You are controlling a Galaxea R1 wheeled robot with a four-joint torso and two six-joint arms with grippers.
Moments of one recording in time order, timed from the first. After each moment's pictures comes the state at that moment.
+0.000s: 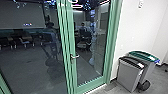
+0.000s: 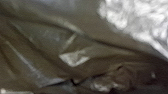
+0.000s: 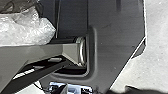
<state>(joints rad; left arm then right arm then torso) 1.47 3.05 -2.75 -0.22 0.10 0.26 -1.56 3.05 -2.74 -0.02 -0.11 -0.02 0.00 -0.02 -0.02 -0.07</state>
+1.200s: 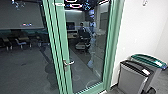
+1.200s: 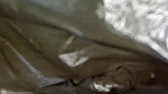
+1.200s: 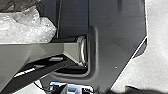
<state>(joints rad) 1.47 3.05 -2.75 -0.22 0.10 0.26 -1.57 3.06 -2.74 -0.02 -0.10 -0.02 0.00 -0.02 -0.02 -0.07</state>
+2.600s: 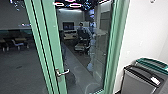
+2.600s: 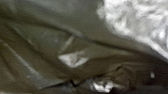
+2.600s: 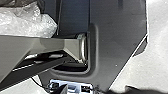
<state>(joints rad) 1.47 3.05 -2.75 -0.22 0.10 0.26 -1.59 3.06 -2.75 -0.03 -0.08 -0.02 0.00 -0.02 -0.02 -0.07</state>
